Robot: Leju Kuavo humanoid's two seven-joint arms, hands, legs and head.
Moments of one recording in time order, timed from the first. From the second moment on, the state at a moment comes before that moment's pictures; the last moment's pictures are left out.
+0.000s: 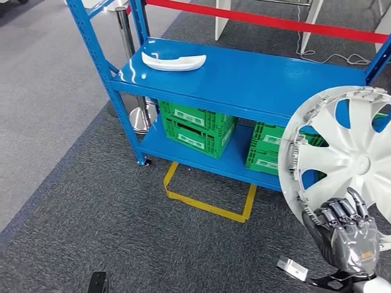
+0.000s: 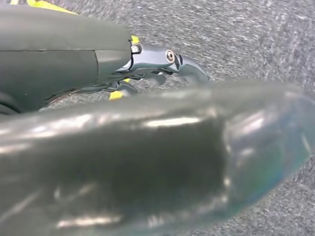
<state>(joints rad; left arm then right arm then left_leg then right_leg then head) -0.09 -0.22 1.02 -0.25 -0.72 0.11 -0.46 0.28 -0.28 0.14 -1.83 1.25 -0.68 -0.21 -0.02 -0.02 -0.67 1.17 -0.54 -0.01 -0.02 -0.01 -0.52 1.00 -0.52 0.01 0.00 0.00</state>
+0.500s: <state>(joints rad) -0.09 -0.22 1.02 -0.25 -0.73 0.11 -0.45 0.30 -0.28 0.14 -1.83 1.24 -0.68 -0.19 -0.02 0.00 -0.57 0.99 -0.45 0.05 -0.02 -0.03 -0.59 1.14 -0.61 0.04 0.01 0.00</state>
